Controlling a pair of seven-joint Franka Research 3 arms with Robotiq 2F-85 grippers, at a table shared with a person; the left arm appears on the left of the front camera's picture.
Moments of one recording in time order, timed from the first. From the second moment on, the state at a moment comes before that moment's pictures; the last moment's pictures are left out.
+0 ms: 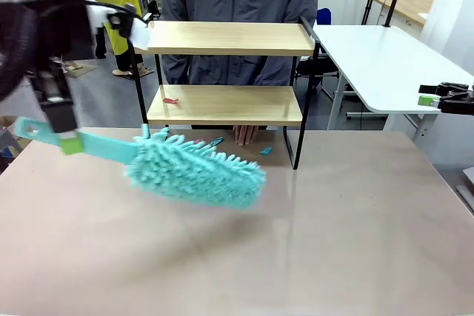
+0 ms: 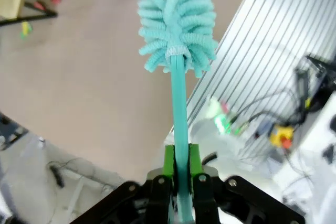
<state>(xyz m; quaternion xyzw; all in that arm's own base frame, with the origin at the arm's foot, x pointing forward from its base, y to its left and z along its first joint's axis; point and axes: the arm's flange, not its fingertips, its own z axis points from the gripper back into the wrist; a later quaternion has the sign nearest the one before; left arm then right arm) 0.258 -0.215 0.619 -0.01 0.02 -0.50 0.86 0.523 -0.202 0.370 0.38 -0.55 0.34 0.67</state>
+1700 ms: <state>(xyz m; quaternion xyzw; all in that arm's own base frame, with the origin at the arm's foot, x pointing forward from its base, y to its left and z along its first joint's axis) 0.250 -0.368 0.533 -0.04 -0.08 -0.22 0.97 0.523 -0.203 0.371 0.38 -0.55 0.34 0.67</state>
